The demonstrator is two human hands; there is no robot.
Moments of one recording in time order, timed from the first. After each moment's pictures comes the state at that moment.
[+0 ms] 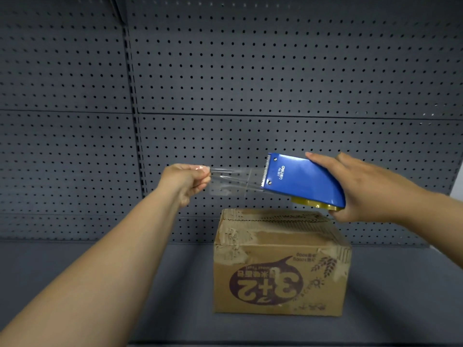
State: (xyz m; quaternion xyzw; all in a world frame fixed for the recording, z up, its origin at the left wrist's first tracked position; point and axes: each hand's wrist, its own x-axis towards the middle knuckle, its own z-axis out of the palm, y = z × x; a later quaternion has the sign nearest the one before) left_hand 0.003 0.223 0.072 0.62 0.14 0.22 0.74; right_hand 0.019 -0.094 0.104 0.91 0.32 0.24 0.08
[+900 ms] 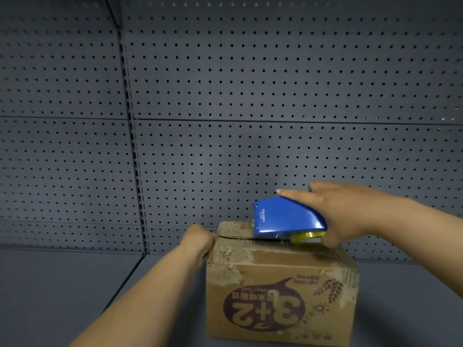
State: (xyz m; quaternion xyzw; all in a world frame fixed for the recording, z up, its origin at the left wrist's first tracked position) left_hand 0.039 0.195 -0.025 0.78 0.31 0.09 0.54; right_hand 0.056 -0.060 0.098 0.92 0.35 0.07 0.17
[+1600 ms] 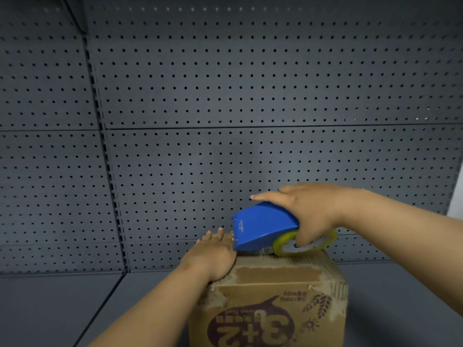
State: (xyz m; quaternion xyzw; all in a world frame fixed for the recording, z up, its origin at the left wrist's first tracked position) left_hand 0.050 0.152 -0.014 0.99 0.06 -0.04 0.11; right_hand 0.077 -0.044 0.107 0.91 0.40 0.03 0.14
